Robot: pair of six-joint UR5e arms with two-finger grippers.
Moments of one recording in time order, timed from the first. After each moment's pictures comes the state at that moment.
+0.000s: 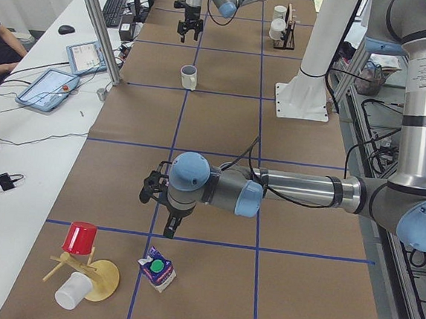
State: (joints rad) left arm -1.65 -1.47 -1.67 -1.77 -2.43 0.20; right arm 0.93 -0.91 1.60 -1.39 2.22 1.64
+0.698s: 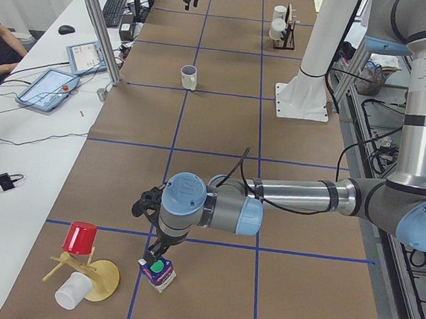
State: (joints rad) left arm -1.73 -1.54 -1.54 -1.78 -2.32 0.59; right arm 1.21 -1.17 1.66 -1.46 2.32 0.98
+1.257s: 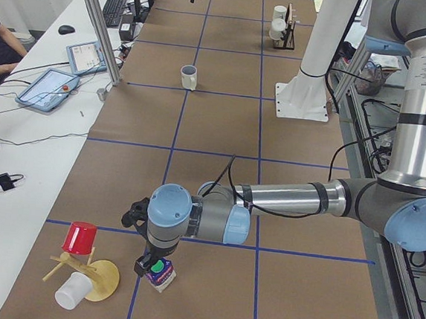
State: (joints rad) left arm -1.73 -1.59 -1.44 -1.78 -2.31 0.61; right arm 1.27 -1.22 1.66 -1.55 2.31 0.66
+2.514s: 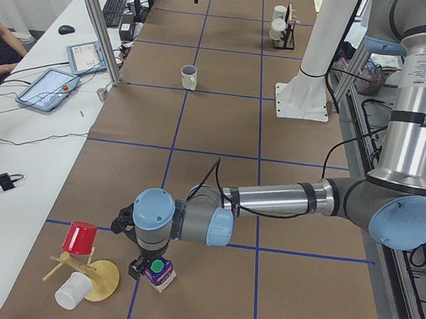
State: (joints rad) left arm -1.69 -1.63 -1.37 -1.79 -2.31 0.51; right arm 1.27 -1.26 1.65 -1.55 2.30 0.60
